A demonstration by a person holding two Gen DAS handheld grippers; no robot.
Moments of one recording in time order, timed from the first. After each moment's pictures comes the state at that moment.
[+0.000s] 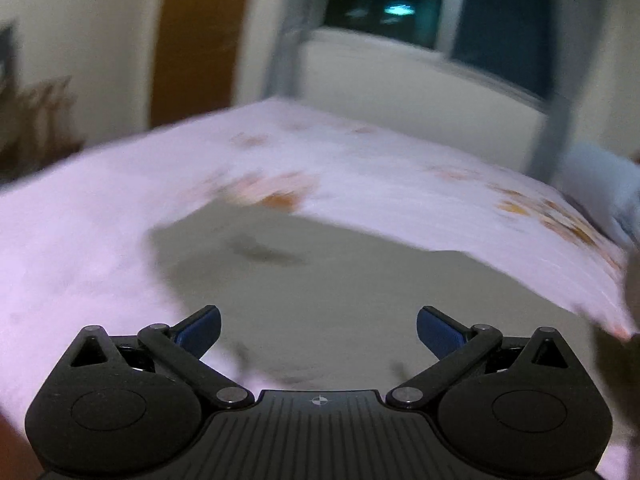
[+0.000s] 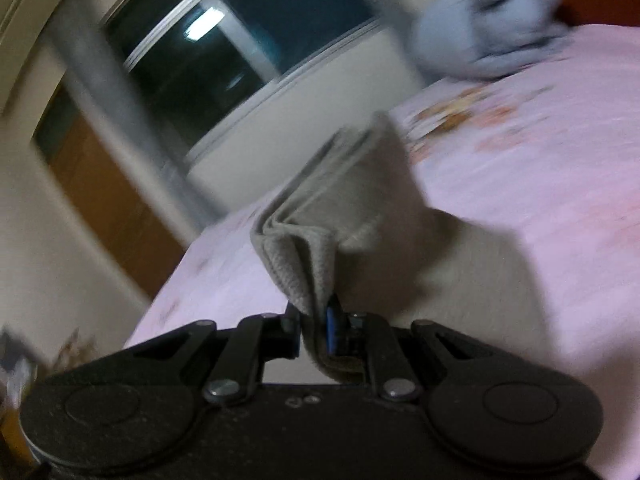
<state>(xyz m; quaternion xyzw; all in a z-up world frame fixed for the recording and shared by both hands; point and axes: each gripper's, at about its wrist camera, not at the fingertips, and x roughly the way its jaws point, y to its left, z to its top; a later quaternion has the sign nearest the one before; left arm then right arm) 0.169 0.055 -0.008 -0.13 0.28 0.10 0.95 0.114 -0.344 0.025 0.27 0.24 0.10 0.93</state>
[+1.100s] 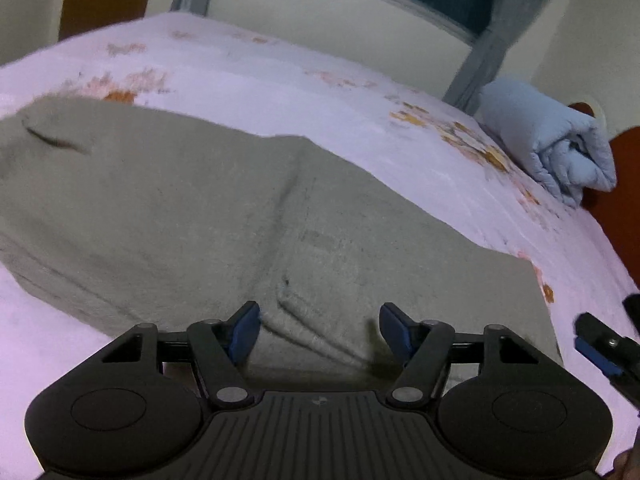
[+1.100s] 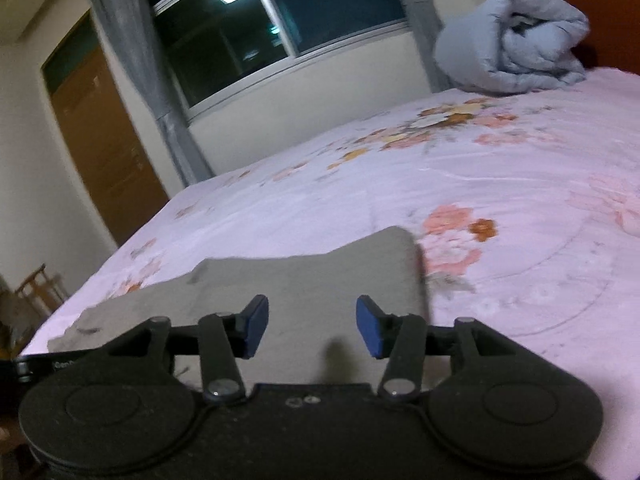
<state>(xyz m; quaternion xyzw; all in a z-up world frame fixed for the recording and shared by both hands) 0.210 -0.094 -0.049 -0.16 0.38 -0.06 0.91 0.061 -0.372 -0.005 0.21 0.23 0.05 0.95</state>
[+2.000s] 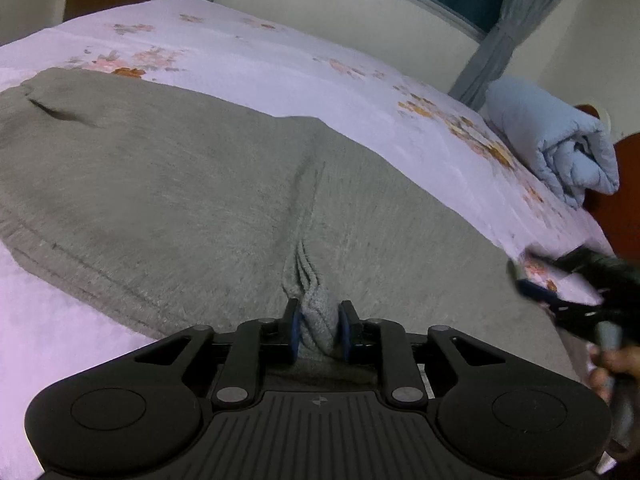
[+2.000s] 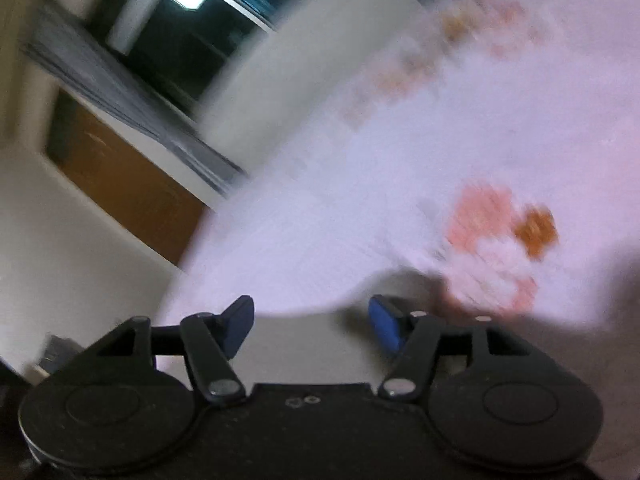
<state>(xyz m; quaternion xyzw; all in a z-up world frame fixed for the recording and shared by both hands) 0.210 -0.086 -0.064 -0.16 0.38 -0.06 0.91 0.200 -0.444 -0.053 0.37 0.35 0.10 0.86</state>
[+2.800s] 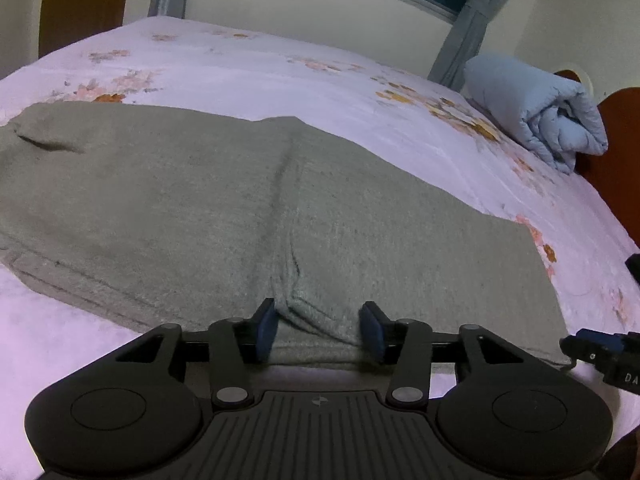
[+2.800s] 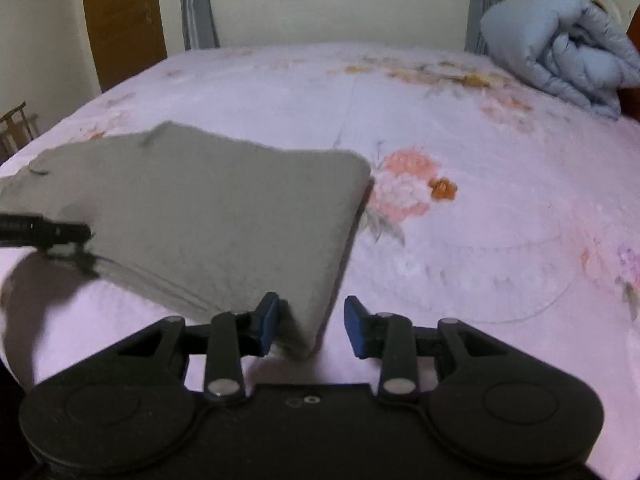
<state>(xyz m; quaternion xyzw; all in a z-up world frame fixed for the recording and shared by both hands) 0.195 -0.093 -0.055 -0.10 0.38 -0.08 0.92 0.088 -0.376 -0.016 0.00 0.38 0.05 0.92</state>
